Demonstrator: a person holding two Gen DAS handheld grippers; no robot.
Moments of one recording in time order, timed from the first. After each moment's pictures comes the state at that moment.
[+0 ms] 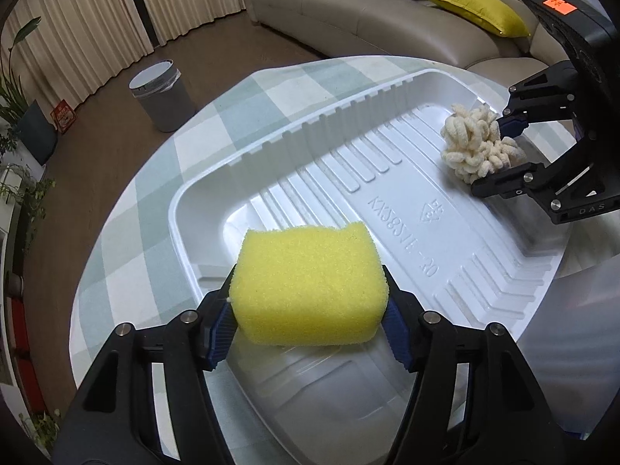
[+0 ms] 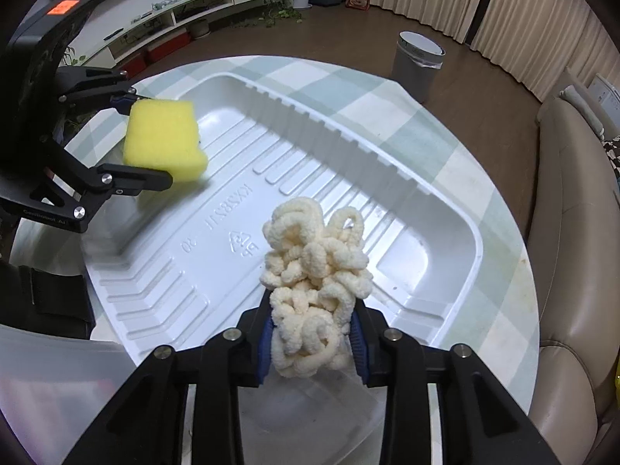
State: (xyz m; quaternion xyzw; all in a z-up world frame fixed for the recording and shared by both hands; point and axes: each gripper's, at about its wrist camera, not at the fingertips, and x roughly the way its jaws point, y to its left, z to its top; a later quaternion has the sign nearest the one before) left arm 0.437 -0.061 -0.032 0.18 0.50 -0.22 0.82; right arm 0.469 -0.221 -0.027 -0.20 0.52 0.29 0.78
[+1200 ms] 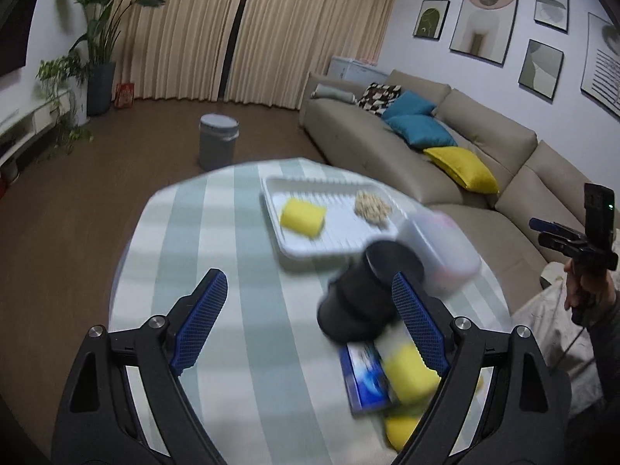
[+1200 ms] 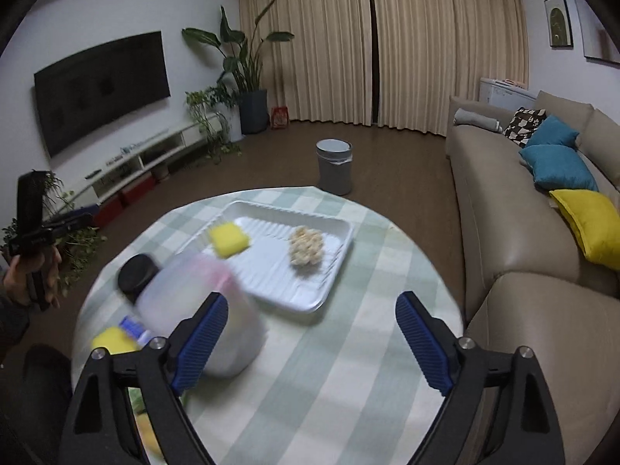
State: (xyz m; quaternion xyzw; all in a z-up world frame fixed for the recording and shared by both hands) left arm 0.168 0.079 0.081 -0.07 0.33 -0.18 0.92; right arm 0.214 -0.346 0.126 -0.02 0.33 0.21 0.92
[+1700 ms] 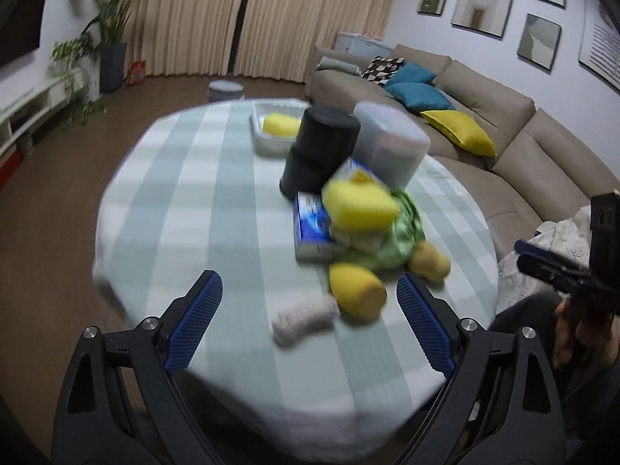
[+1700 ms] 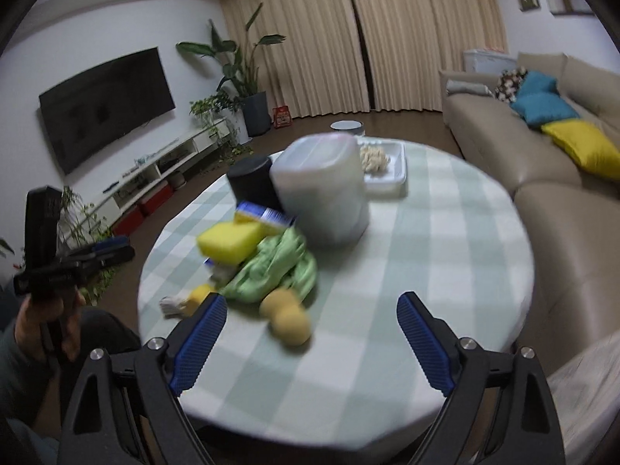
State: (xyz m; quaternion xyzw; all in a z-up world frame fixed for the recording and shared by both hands) left arm 0.020 0.040 0.019 -0.07 0.37 -0.16 0.91; right arm 0.043 -0.269 0.046 0.07 0.35 0.18 0.92
